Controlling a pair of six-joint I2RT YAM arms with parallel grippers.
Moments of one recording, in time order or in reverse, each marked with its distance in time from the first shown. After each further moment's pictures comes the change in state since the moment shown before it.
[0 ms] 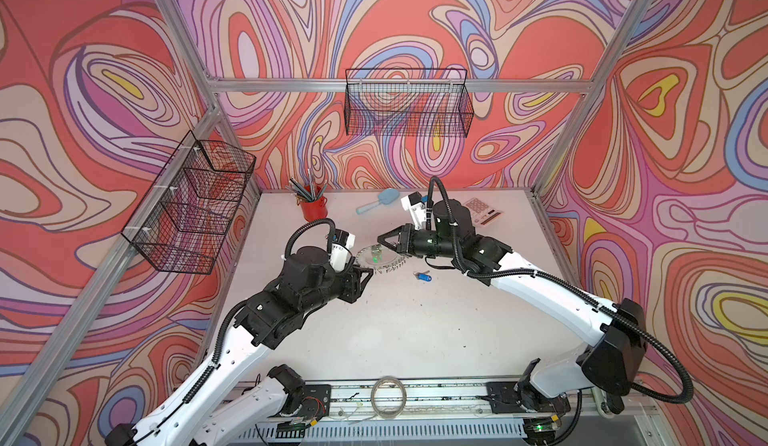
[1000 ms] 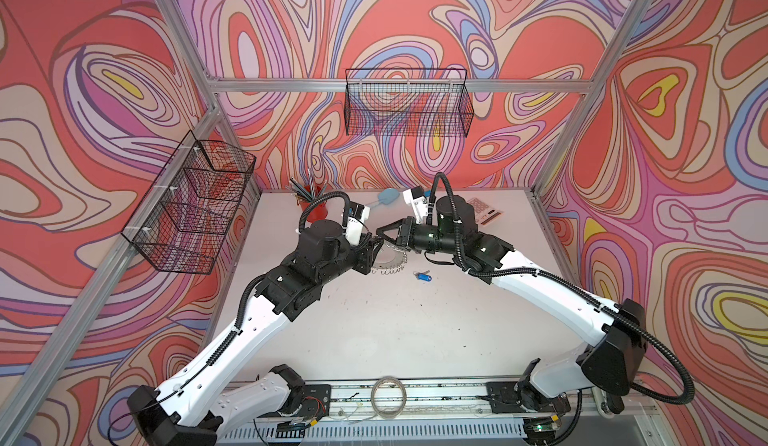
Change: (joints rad) left arm -0.002 0.214 0.147 0.161 -0.067 0.137; right arm -0.003 0.000 0.018 0.056 0.002 0.076
